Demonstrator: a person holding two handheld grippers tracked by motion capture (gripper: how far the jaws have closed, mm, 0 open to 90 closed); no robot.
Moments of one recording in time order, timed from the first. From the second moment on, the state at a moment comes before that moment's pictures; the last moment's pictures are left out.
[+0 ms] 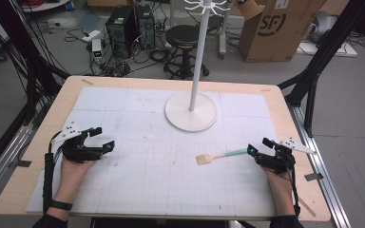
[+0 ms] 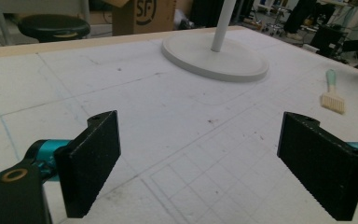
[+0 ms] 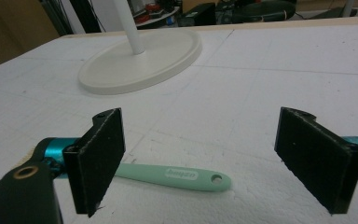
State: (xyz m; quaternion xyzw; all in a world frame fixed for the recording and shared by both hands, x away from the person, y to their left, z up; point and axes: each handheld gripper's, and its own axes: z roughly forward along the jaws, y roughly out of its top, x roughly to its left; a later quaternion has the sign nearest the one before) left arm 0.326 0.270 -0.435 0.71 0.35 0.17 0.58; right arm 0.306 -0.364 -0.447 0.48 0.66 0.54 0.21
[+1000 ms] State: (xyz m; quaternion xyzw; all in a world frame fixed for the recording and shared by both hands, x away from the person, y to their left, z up) left arm 0.353 0.174 -0.406 0.76 0.27 0.11 0.58; right arm 0.307 -0.364 -0.447 0.48 0.66 0.54 0.21
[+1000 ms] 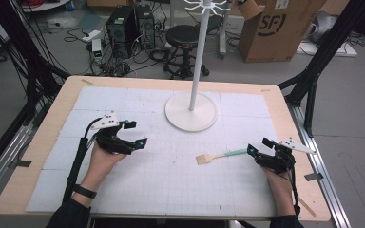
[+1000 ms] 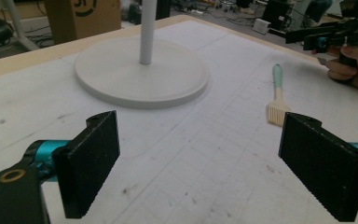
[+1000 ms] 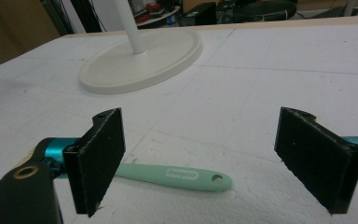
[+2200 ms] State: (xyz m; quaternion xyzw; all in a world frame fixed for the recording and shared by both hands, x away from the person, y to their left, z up) left arm 0.377 0.018 -0.409 0.83 0.17 0.04 0.53; right arm 0.307 -0.365 -0.447 0.48 0.66 0.55 0.21
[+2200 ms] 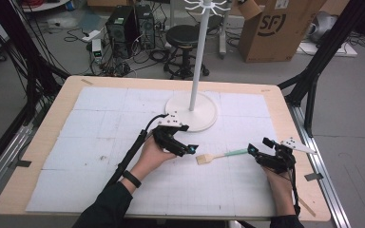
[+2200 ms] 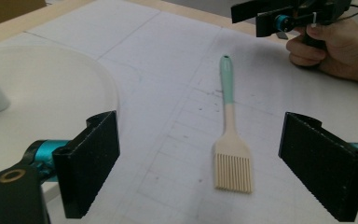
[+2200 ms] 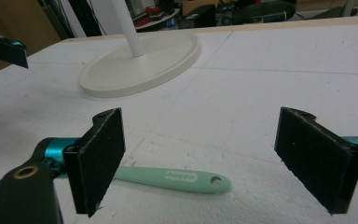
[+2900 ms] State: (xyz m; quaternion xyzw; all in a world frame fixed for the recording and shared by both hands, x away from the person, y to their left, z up) left arm 0.380 -0.047 -0.429 0.86 0.15 0.01 0.49; right arm 0.307 -0.366 -0.447 0.48 0.65 0.55 0.21
